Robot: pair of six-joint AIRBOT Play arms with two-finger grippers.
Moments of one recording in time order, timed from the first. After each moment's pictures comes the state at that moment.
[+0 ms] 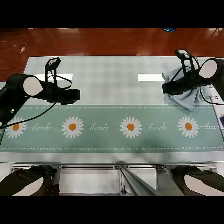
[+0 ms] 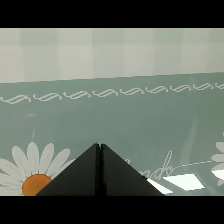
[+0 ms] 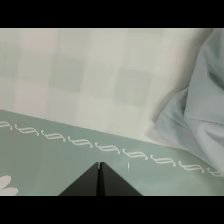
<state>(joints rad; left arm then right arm) -0.31 -1.13 1.00 1.37 -1.03 -1.81 0.07 -1.27 1.16 -1.43 1.11 1.46</state>
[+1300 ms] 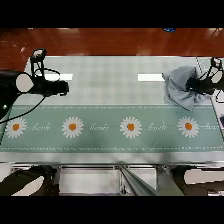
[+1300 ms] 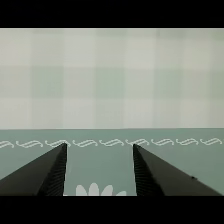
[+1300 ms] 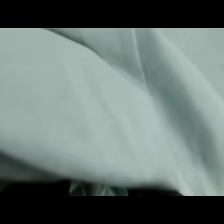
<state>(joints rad) -0.21 -1.13 1.02 1.53 -0.94 -1.79 -0.31 -1.60 1.19 -1.57 0.71 1.70</state>
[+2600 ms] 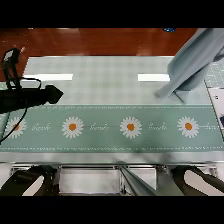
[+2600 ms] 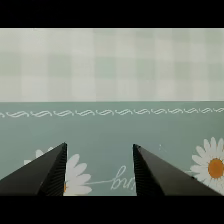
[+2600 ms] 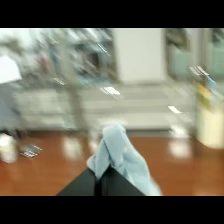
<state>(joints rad) -0.18 -0.75 0.89 1.35 -1.00 -1.75 -0.32 -1.18 2.10 -0.83 0.92 1.27</state>
